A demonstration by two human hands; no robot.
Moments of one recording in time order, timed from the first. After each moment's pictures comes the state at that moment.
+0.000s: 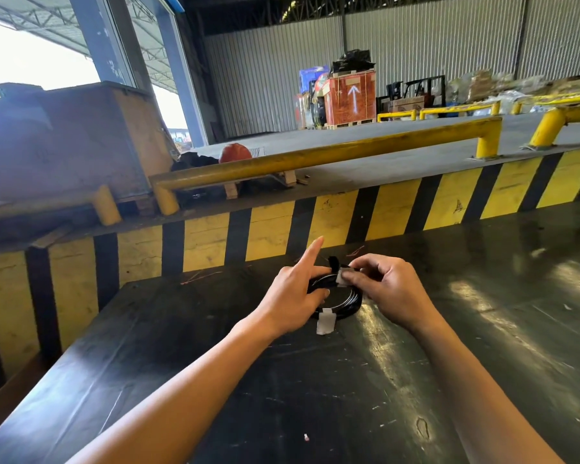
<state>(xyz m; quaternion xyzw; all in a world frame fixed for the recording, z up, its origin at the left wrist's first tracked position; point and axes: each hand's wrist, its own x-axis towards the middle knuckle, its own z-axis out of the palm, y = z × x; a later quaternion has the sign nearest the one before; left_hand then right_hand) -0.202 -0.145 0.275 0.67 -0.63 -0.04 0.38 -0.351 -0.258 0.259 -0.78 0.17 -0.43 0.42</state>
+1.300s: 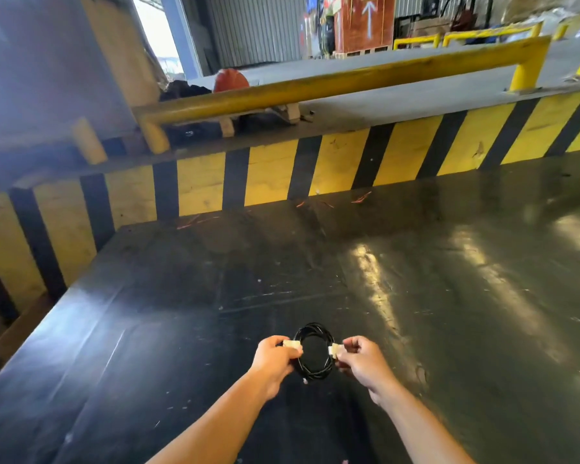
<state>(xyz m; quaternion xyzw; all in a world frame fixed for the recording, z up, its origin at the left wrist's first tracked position) -0.177 -0.114 0.068 0.71 -0.06 -0.41 0.57 -0.308 -0.228 0.024 -0.58 0.44 -0.18 0.66</state>
